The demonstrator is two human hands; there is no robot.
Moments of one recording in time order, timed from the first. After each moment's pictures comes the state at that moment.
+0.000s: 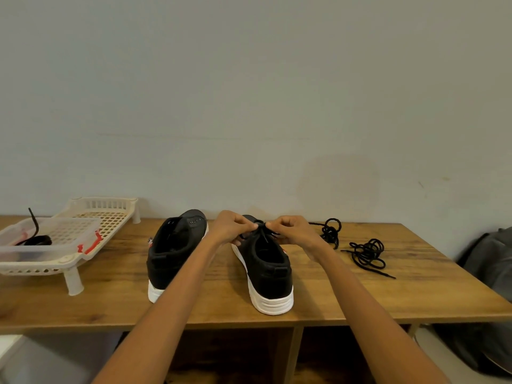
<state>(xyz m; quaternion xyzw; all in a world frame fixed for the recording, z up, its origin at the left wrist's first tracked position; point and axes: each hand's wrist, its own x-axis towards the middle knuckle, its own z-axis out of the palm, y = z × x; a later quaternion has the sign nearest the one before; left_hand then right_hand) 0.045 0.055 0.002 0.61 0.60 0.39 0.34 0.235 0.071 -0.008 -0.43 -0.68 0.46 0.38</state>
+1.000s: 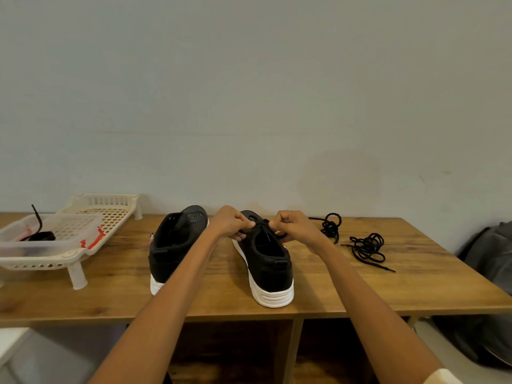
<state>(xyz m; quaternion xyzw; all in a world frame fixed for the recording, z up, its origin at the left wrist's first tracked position) 0.044 0.054 0.007 0.60 0.62 0.36 0.36 0.237 0.072 -0.007 -0.43 -0.71 0.43 0.35</state>
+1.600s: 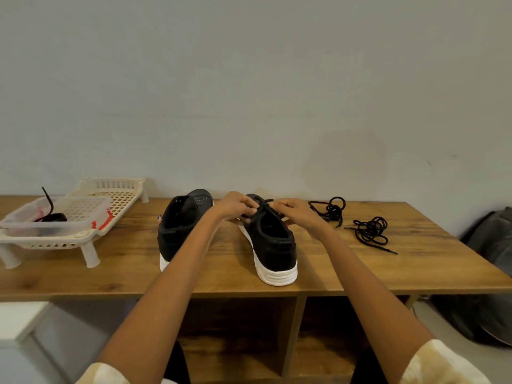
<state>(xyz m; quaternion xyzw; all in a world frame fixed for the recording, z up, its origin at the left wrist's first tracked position) 0.039 0.047 0.010 0.63 0.61 0.31 0.38 0.231 0.069 -0.012 -0.44 -0.73 0.41 0.32</state>
